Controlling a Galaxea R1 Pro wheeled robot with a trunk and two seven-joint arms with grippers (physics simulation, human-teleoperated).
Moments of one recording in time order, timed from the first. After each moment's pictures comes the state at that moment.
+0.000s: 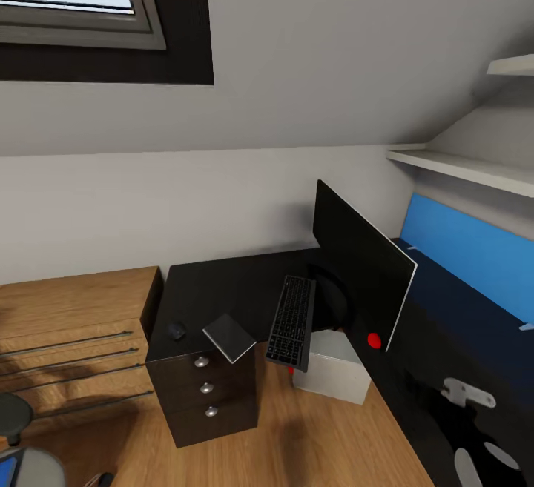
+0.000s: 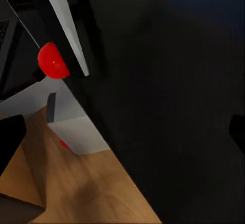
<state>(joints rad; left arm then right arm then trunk) -0.05 -0.12 -0.18 -0.60 0.27 -0.13 0.41 -0.07 -0.07 -0.28 -1.42 -0.28 0.33 -0.06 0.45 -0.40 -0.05</state>
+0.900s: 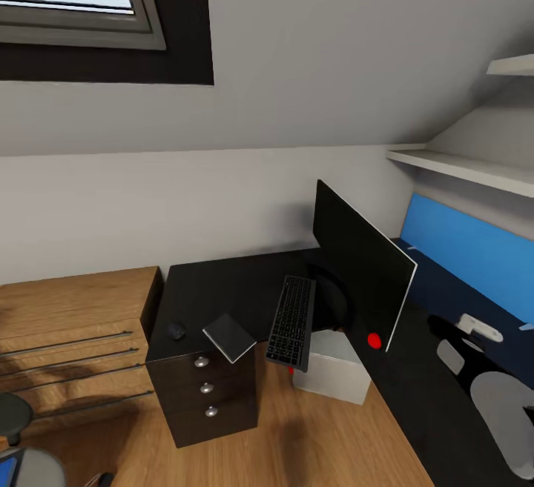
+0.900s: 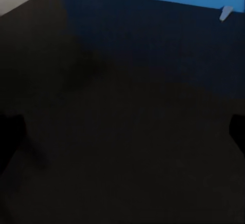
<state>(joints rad) -0.05 -0.11 -0.18 -0.60 0.27 -0.13 0.41 -0.90 -0.31 -0.31 -0.19 -0.25 -0.15 -0.20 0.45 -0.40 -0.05</state>
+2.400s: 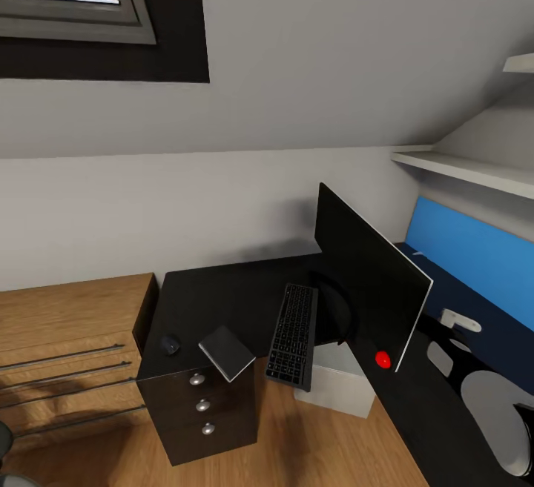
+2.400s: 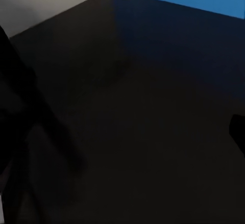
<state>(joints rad) -0.05 -0.11 -0.18 -0.60 0.27 -0.13 0.41 -0.90 -0.28 -0.31 -0.16 -0.15 -0.20 -0.08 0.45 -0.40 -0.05</state>
